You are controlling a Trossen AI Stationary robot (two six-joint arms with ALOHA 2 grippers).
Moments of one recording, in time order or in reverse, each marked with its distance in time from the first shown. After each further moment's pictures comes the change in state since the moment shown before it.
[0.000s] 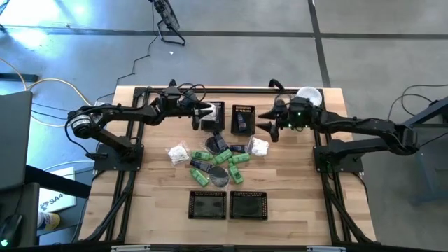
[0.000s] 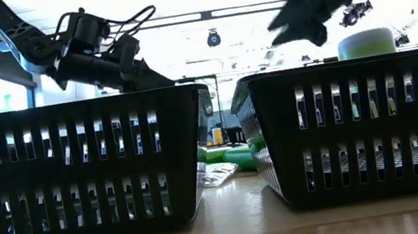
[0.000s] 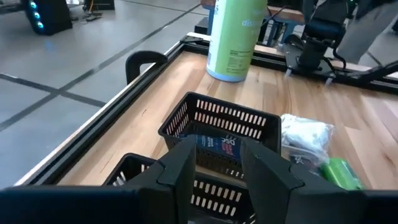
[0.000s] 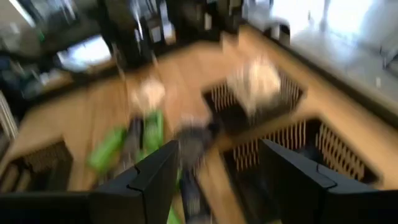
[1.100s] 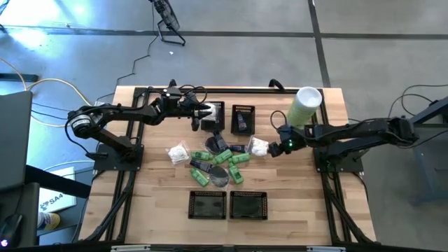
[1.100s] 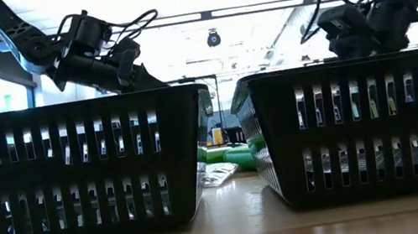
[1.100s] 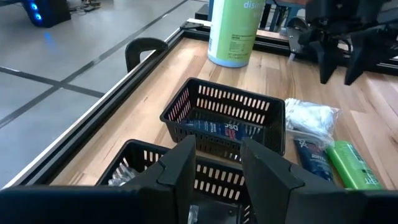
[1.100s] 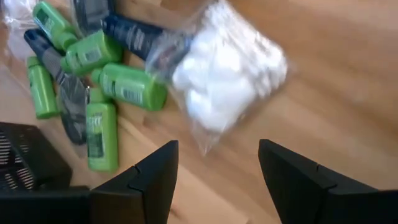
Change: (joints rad) left arm 0.000 0.000 0.000 -0.054 -0.003 0.042; right arm 0.267 0.031 -0.154 -0.321 0.118 0.918
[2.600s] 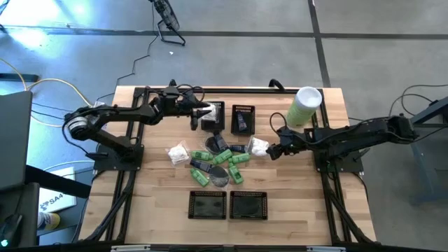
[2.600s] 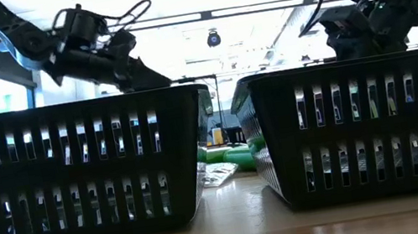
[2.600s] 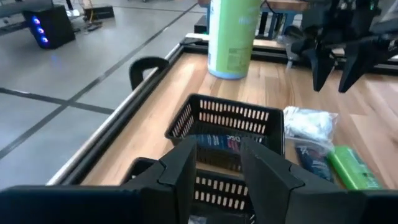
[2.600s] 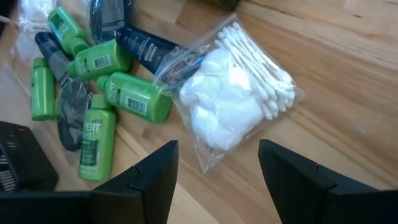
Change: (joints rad) left arm 0.015 -0.069 0.001 -0.027 0.005 0.057; right arm 0.061 0.000 -0.030 0.087 0.134 -0.081
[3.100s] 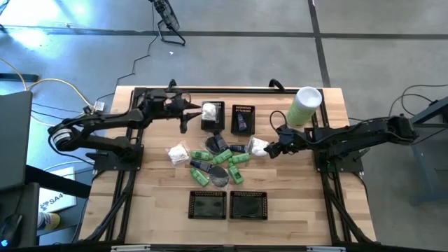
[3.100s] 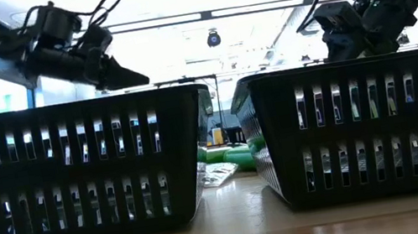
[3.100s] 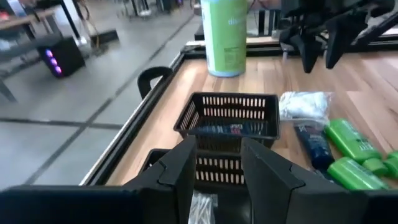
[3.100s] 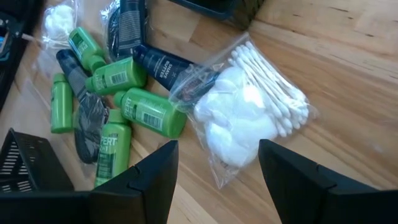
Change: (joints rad) left arm 0.031 -0.187 -0.158 0.011 0.036 0.142; right arm -0.014 0.000 0.000 0.059 0.014 0.001
